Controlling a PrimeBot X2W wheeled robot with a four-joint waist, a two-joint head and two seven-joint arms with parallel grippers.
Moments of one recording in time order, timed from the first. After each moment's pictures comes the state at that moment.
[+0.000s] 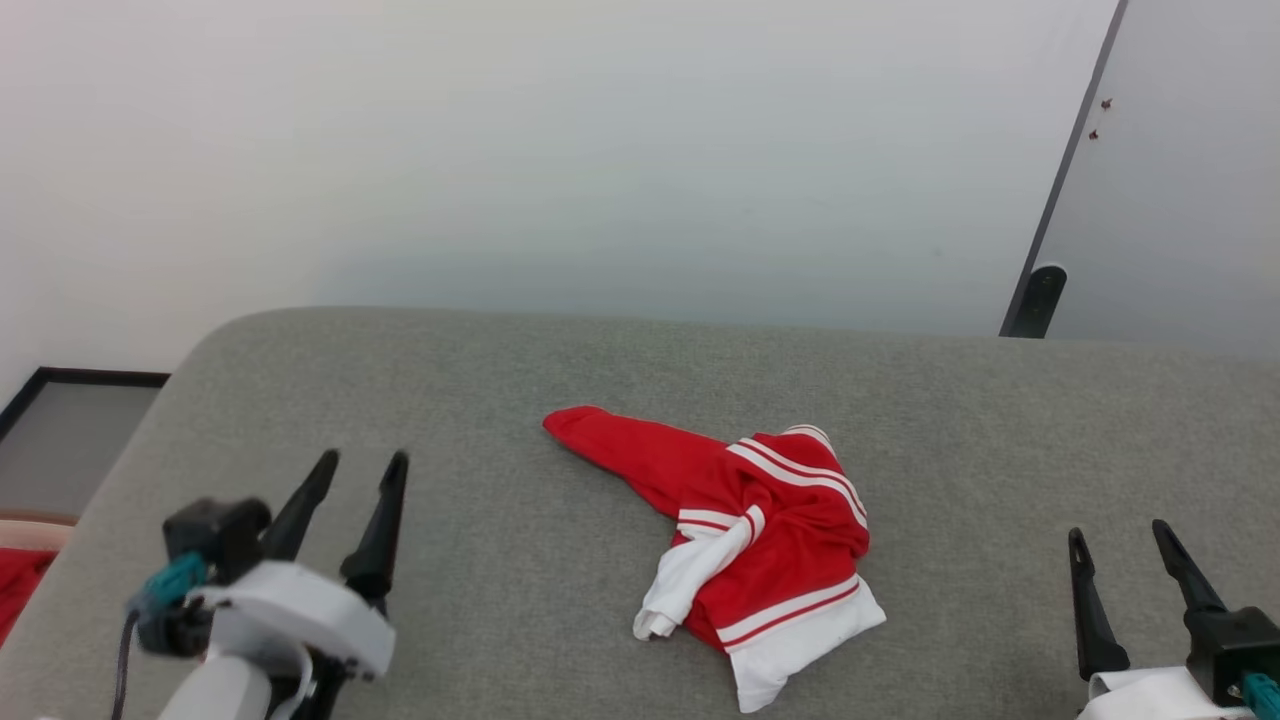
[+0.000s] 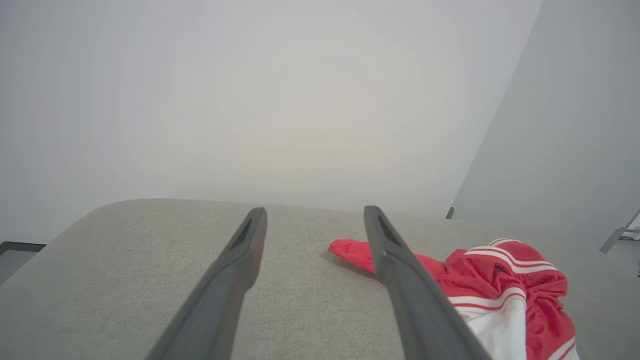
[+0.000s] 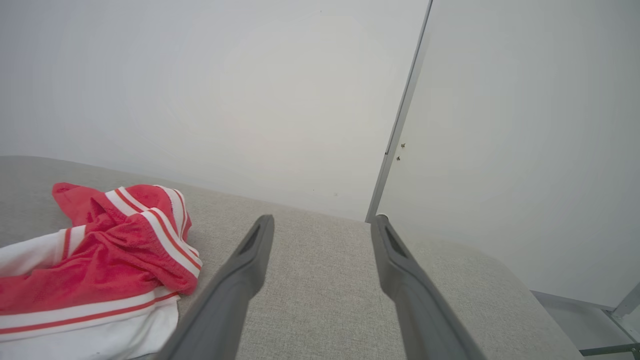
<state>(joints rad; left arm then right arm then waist) -0.27 0.39 -0.28 0.40 -0.62 -0.11 -0.23 -0.01 -0.09 -0.13 0.21 -0.07 0.13 -0.26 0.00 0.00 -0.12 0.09</state>
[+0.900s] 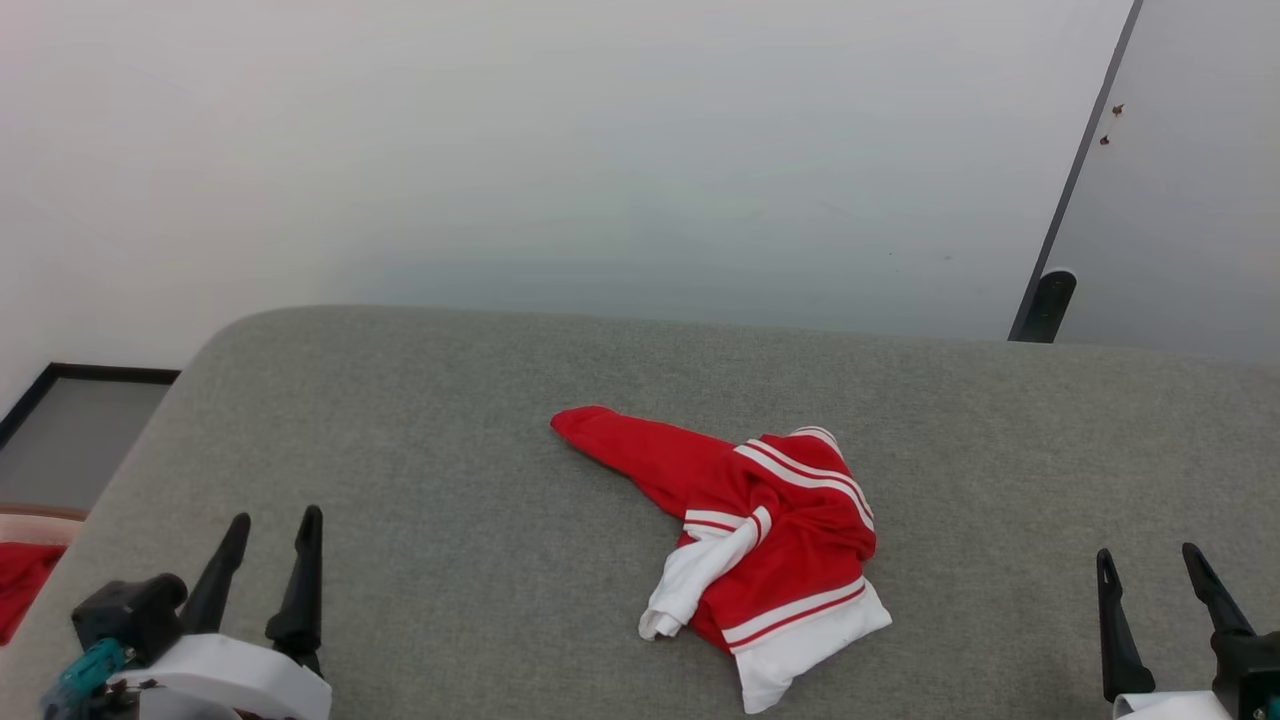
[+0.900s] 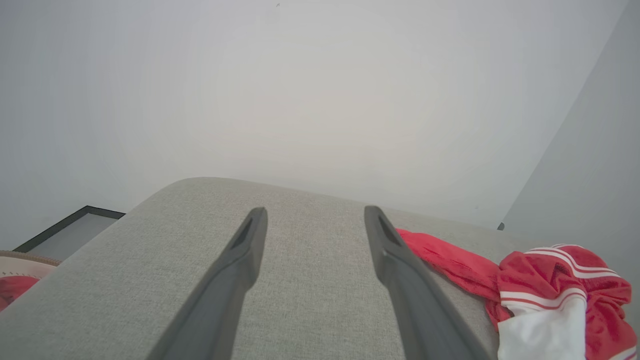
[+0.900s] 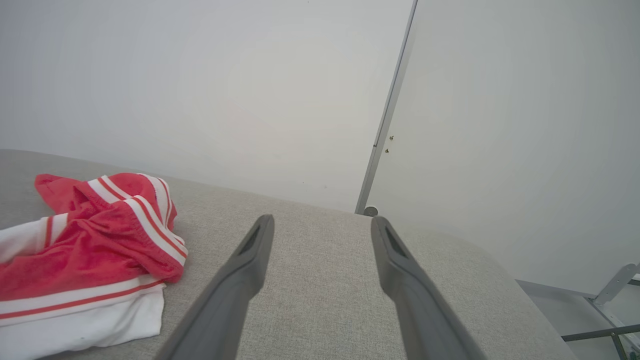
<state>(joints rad) -0.11 0.38 -0.10 0.34 -0.58 -0.09 -0.26 0.03 -0.09 -0.17 0.19 -0.08 0.13 -0.26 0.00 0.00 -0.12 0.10</state>
